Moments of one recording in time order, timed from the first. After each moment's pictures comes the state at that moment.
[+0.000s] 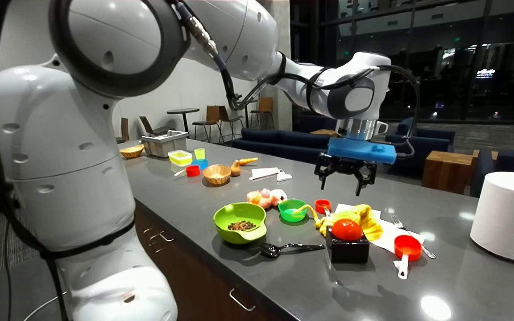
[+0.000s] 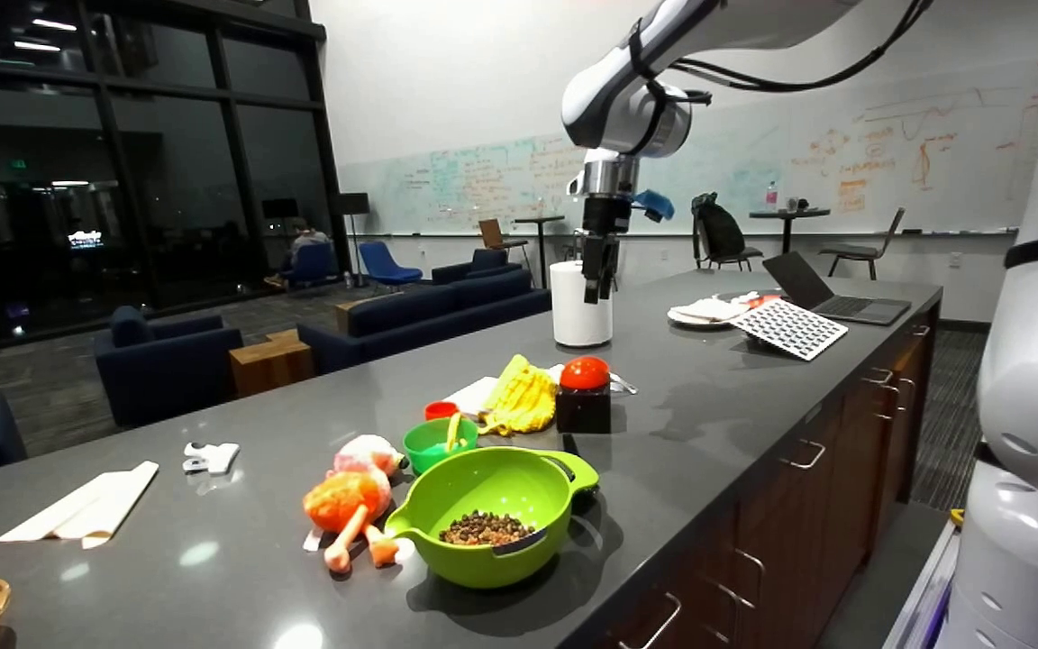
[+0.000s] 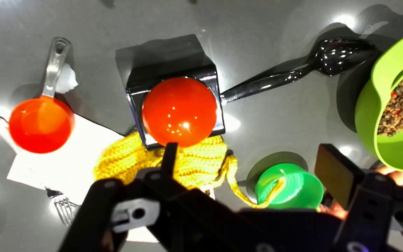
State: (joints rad) arm -0.02 -0.04 -0.22 -2.01 0.18 1.96 -0.81
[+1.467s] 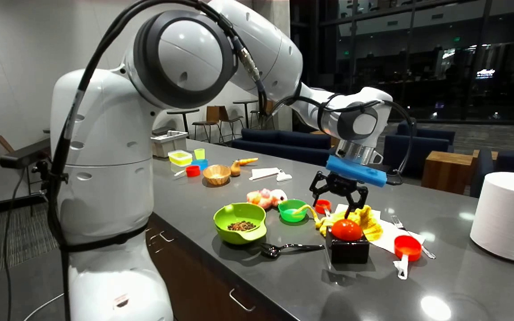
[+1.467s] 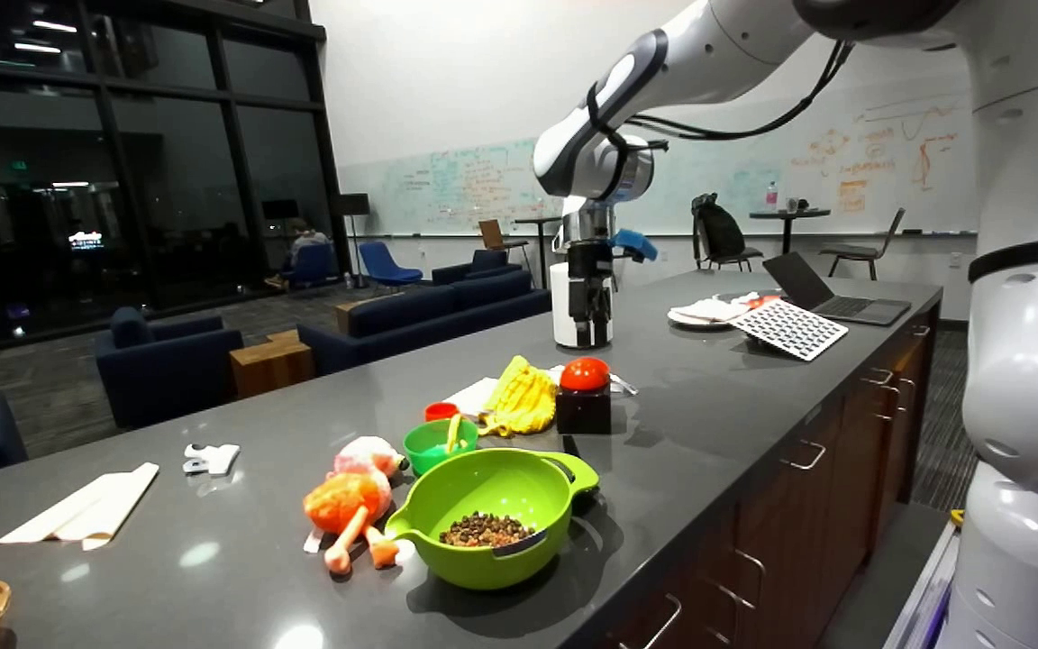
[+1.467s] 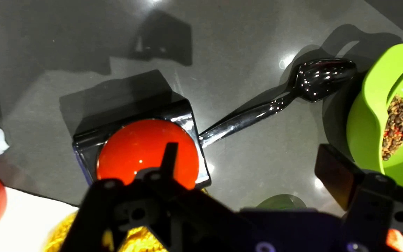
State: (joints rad) arm -0.10 0.16 -0.12 -1.90 0.20 1.82 -0.73
